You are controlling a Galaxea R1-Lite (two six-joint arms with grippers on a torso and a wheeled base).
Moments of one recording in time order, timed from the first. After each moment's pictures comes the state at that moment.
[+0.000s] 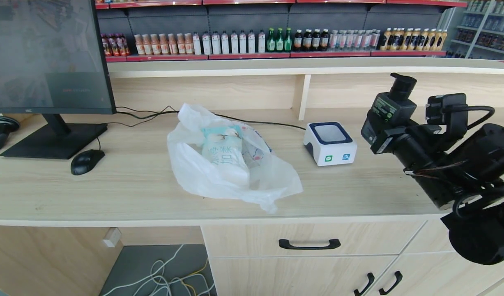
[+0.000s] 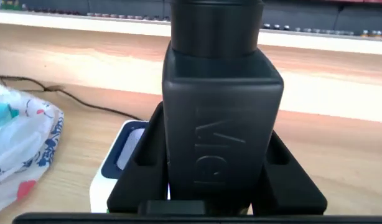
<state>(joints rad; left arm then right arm) 0.00 0.00 0.00 0.00 0.00 0.01 0.27 1.84 -0.64 -1.57 -0.10 -0.09</state>
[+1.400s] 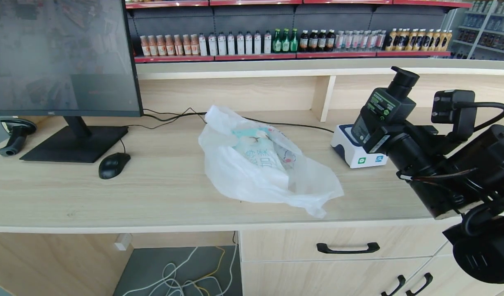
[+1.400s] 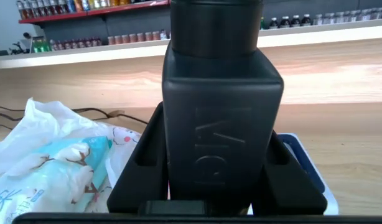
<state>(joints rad) 0.00 0.00 0.00 0.00 0.00 0.01 0.40 1.78 -0.61 -1.57 -0.21 -0.02</state>
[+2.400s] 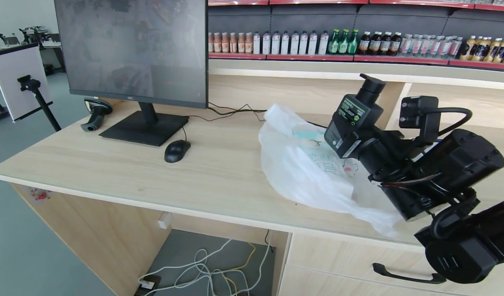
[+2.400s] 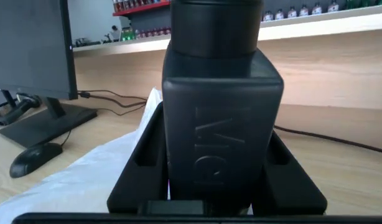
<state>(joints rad) 0.00 0.00 0.00 0.00 0.00 0.01 0.51 1.87 -0.67 -1.57 -0.21 0.04</state>
